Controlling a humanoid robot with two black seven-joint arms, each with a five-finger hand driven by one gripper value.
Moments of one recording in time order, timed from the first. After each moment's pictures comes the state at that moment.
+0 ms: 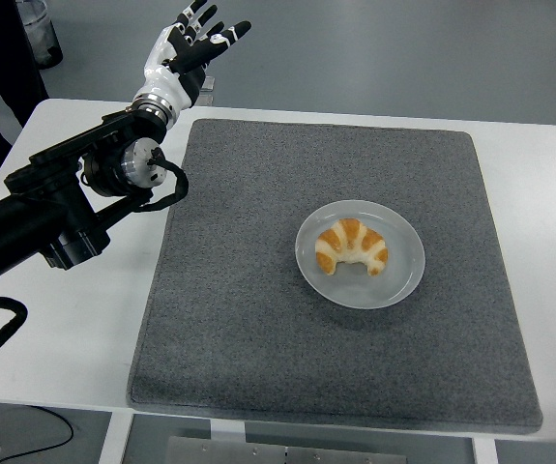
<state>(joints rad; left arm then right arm) -0.97 0.27 -0.55 -0.92 -0.14 0.27 -0.42 0.04 0.00 -0.11 0.13 0.08 -0.10 0.08</state>
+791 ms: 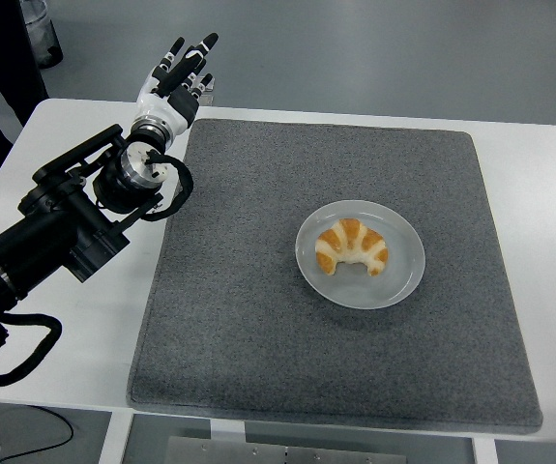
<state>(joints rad) -0.90 0.16 -0.73 -0.80 -0.30 0.27 -0.35 0.03 0.00 -0.10 0.14 0.08 -0.09 0.08</state>
